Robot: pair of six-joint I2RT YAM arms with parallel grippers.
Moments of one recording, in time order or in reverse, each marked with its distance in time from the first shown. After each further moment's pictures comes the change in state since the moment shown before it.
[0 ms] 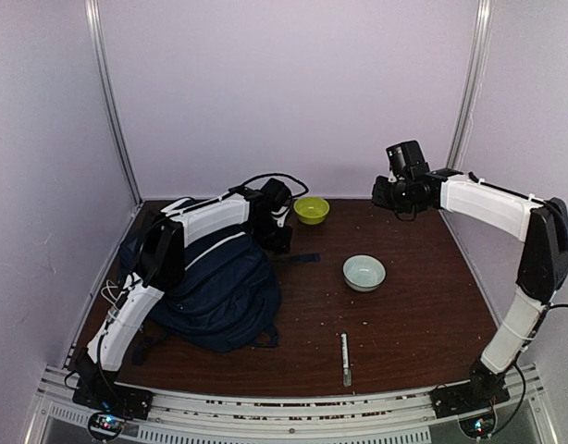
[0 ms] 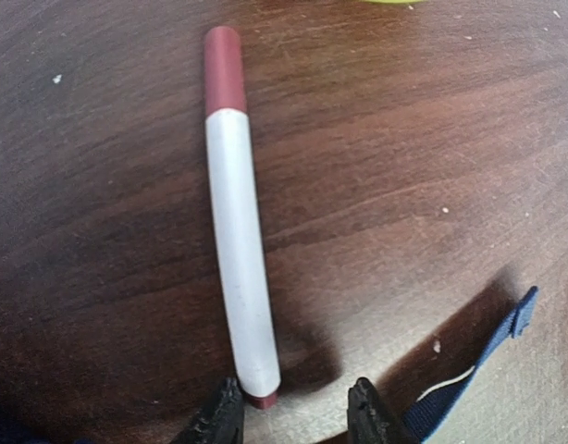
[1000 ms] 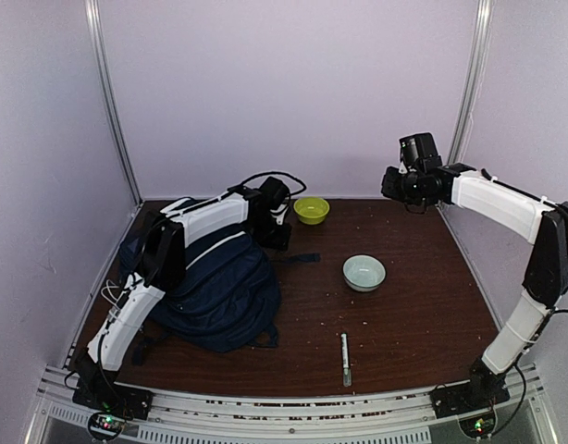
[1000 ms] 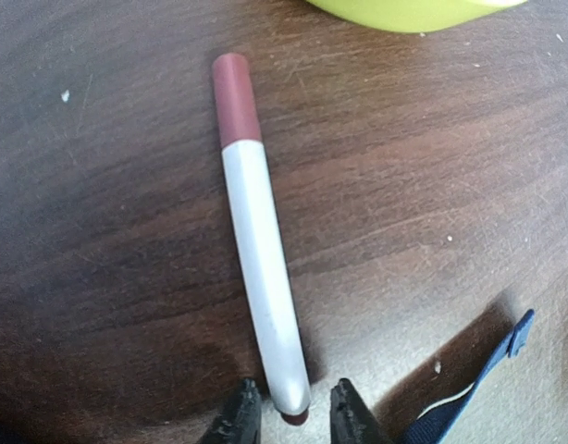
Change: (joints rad) left arm 0.013 0.022 0.038 0.008 0.015 -0.009; right arm -0.050 -0.050 0.010 0.001 -0.021 -0.023
